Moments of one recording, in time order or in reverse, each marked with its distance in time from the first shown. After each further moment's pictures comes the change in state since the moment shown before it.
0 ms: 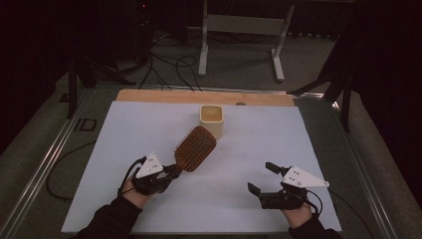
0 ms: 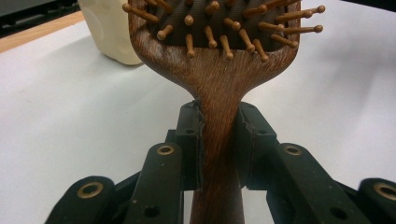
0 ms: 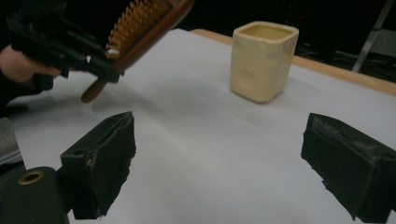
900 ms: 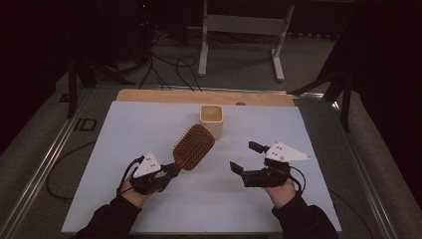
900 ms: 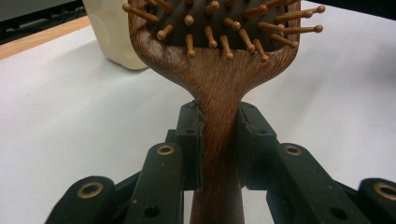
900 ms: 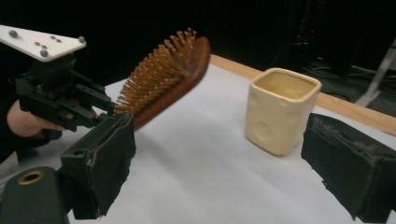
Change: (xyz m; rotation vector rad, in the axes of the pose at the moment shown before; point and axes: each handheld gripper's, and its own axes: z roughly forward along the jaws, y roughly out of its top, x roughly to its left) left arm 0.002 0.001 -0.004 -0.021 0.005 -0.007; right arm 0.006 0.060 0.042 -0.030 0.054 0.001
